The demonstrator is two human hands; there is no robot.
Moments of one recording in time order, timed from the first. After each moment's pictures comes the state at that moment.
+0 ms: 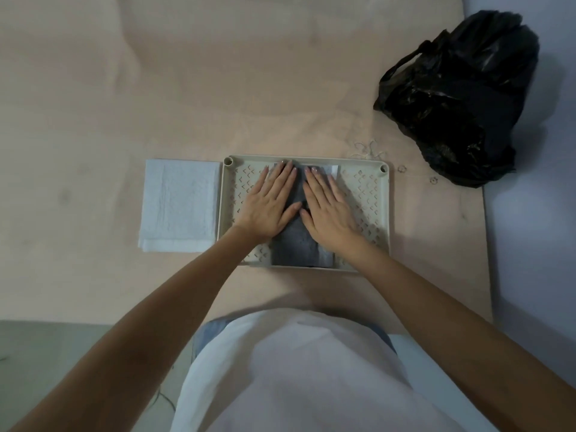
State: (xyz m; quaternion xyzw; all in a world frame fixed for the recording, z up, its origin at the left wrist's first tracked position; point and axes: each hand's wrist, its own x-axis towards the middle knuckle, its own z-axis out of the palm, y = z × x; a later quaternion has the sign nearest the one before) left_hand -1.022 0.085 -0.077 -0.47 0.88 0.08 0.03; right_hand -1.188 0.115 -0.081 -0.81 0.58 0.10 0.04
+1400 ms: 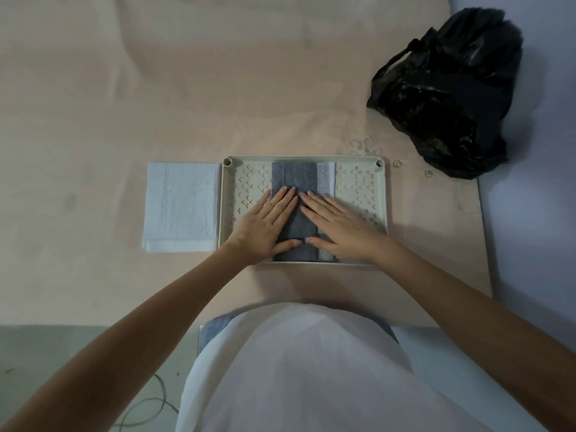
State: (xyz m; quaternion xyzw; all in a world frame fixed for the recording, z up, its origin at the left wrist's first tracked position) left_hand -1.003 0.123 -0.067 -0.37 0.92 0.08 0.09; right_hand -1.222 0.142 -0.066 -0.87 0.45 0.08 0.18
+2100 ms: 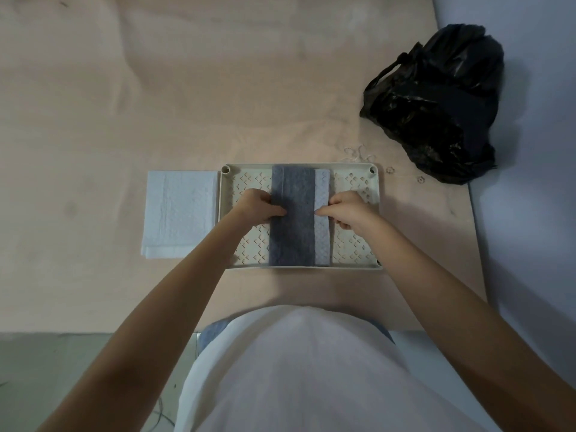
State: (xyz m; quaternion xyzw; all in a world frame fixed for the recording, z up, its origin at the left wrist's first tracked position) left_hand -1.022 0.068 -0.038 -0.67 0.51 0.55 -0.02; right_hand -1.219 0.098 -0.045 -0.37 0.75 -0.09 0.54
